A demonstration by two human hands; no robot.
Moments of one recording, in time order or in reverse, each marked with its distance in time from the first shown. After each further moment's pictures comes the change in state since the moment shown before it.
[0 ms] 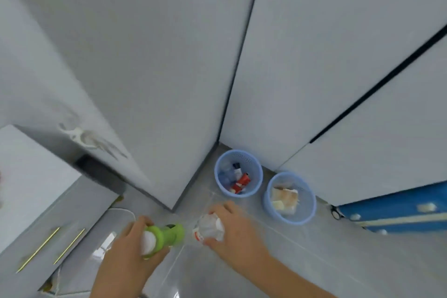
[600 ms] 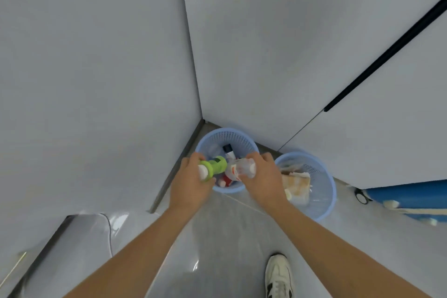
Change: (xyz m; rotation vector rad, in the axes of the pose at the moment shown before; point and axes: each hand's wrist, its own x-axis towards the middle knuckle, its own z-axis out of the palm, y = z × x) left_hand 0.243 0.096 0.268 -0.036 -0.055 0.140; right_hand 0.176 0.284 0.015 0.092 0.288 0.322
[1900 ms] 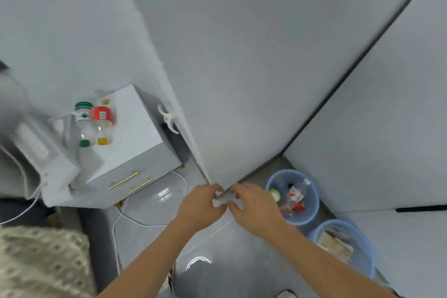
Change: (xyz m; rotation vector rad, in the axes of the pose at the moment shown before) left_hand -0.176 -0.020 -0.238 0.088 0.031 -0.298; right_hand -0.136 -0.288 -0.040 -0.303 -0.494 -0.757
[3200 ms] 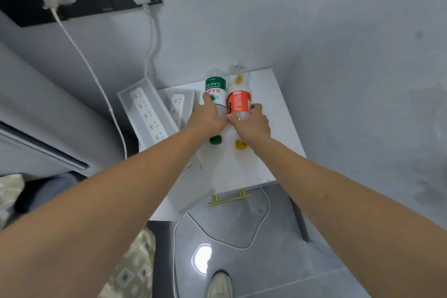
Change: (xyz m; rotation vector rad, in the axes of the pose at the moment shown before) left_hand 0.212 -0.428 -0.262 -0.271 0.363 -0.462; right_hand 0.458 -0.312 0.251 0.443 -0.013 0.291
